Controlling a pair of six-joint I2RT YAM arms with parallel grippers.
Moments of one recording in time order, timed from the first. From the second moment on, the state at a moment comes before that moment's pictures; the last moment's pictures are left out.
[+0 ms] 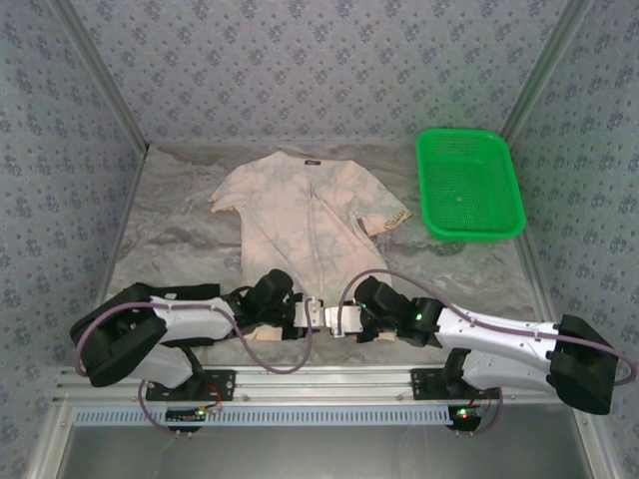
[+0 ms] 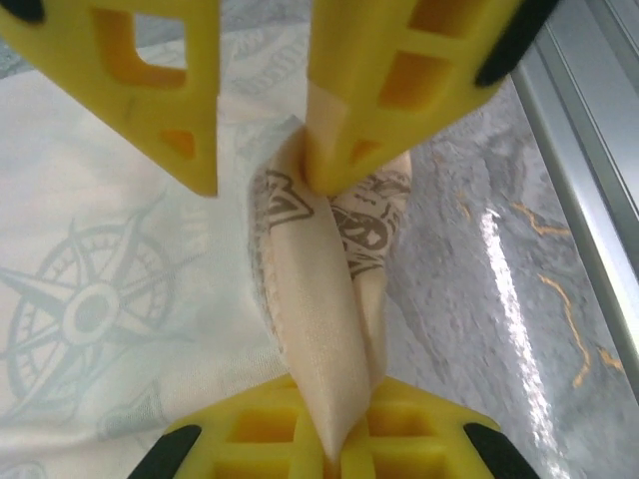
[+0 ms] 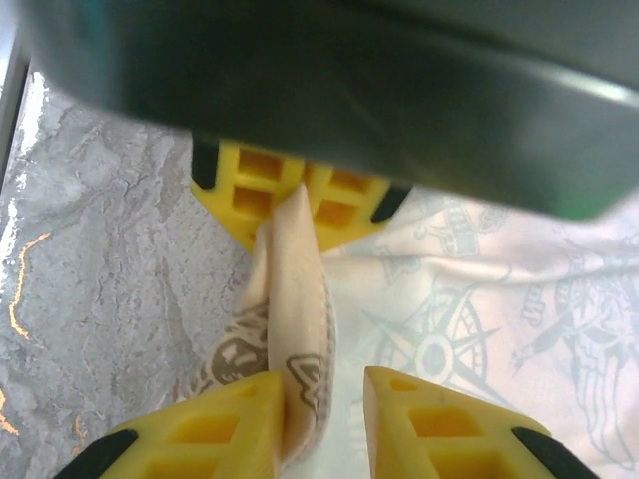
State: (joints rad) left arm -0.96 1.37 0.41 0.23 0.45 0.56; right arm 1.07 1.06 0.51 -0.25 -0.01 -0.72
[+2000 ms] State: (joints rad) left arm -0.89 1.24 0.47 0.12 0.62 0.55; right arm 1.21 1.19 0.50 -0.33 0.15 -0.62
